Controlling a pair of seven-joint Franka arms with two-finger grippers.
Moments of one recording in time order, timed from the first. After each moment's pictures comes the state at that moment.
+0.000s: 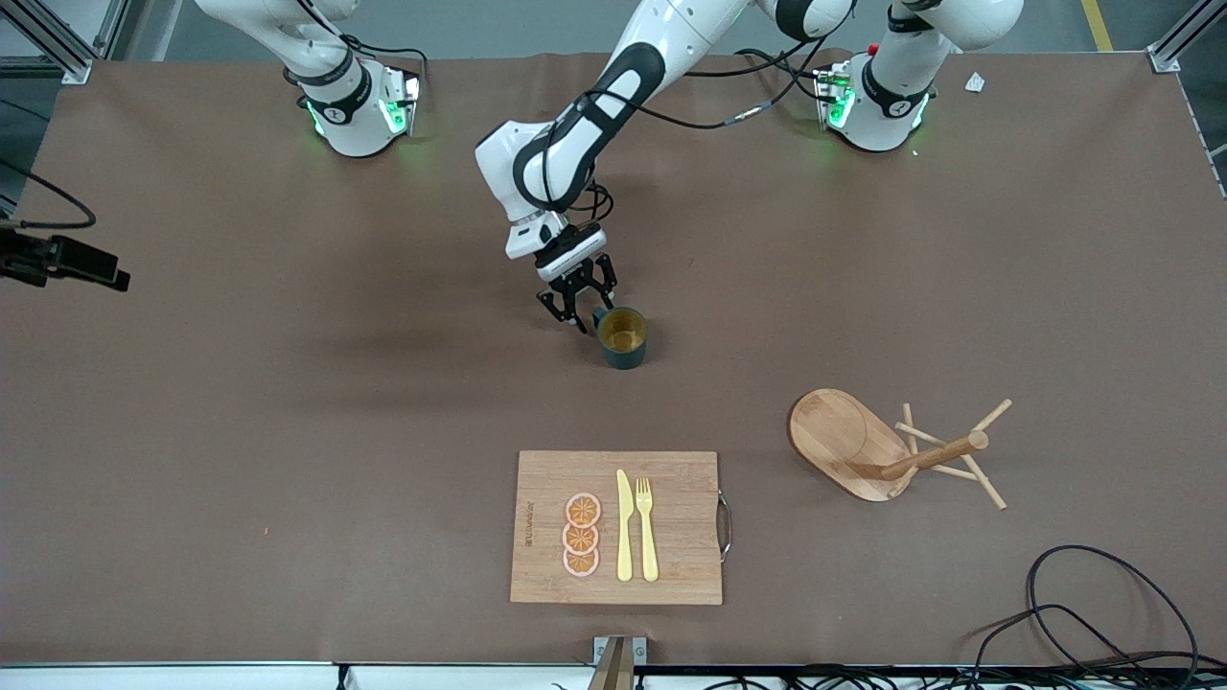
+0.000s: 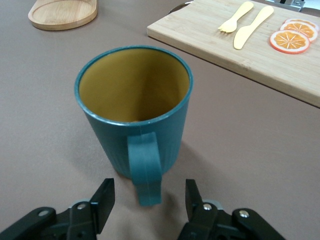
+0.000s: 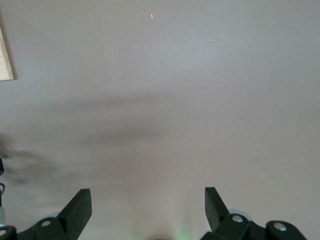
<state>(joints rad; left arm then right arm) -1.26 1.01 0.14 -1.27 0.73 1.95 -2.20 -0.01 0.10 -0.10 -1.44 0.01 1.43 -0.02</state>
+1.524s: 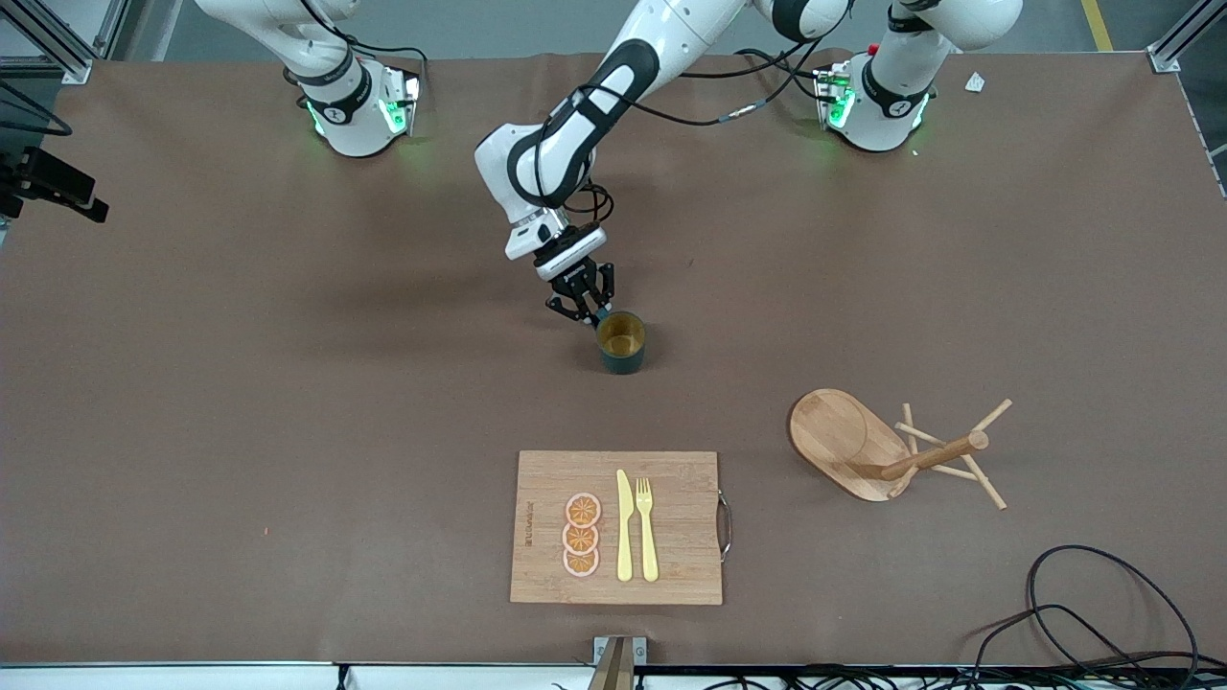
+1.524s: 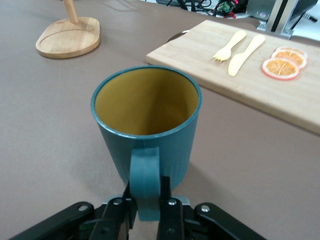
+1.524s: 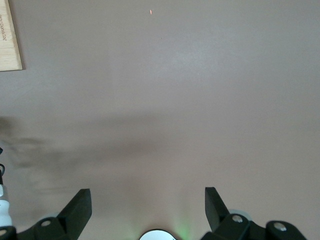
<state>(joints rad) -1.27 1.00 0.16 -1.24 0.78 1.88 -2.20 -0.01 -0.07 -0.09 -1.56 0.00 1.43 -0.03</state>
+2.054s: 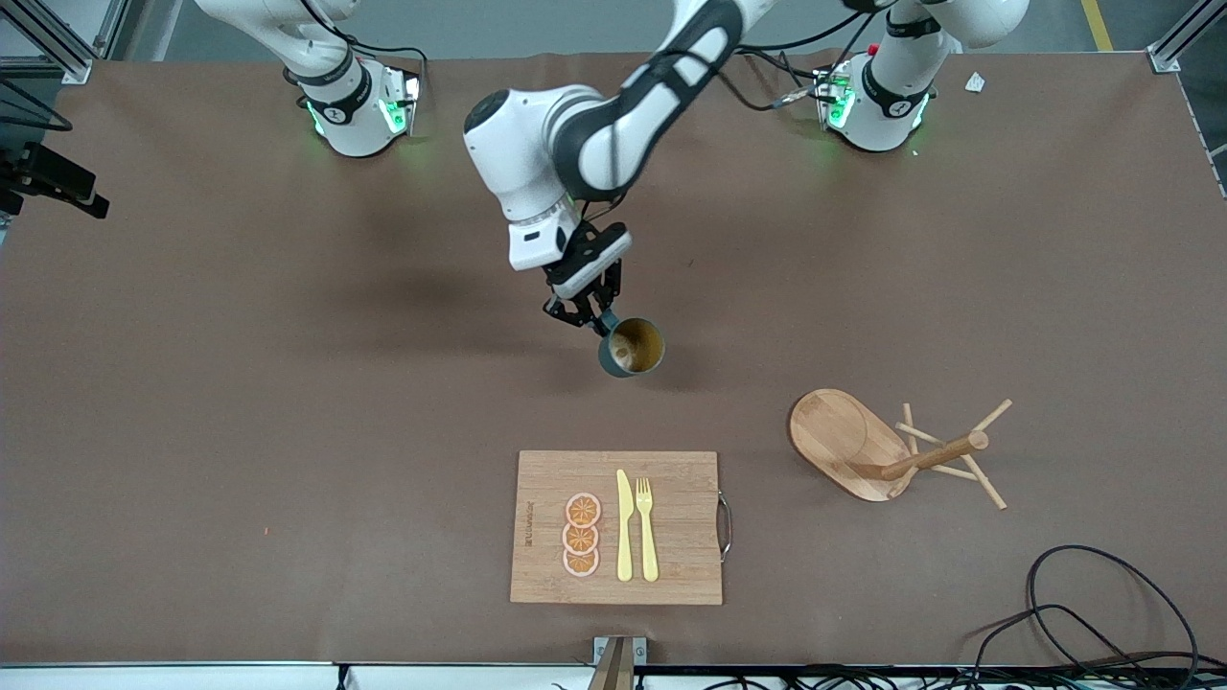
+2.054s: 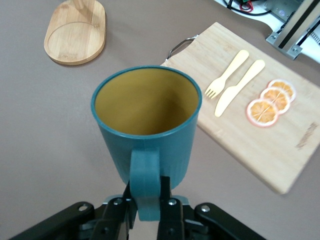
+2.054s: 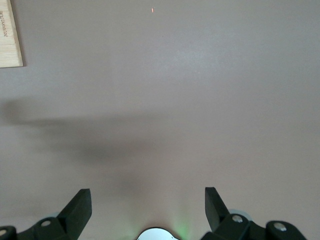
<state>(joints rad) -1.09 0.72 0.17 -1.21 0.41 1.88 -1.86 -0.01 -0.07 -0.09 -1.56 0.00 1.42 -0.04</state>
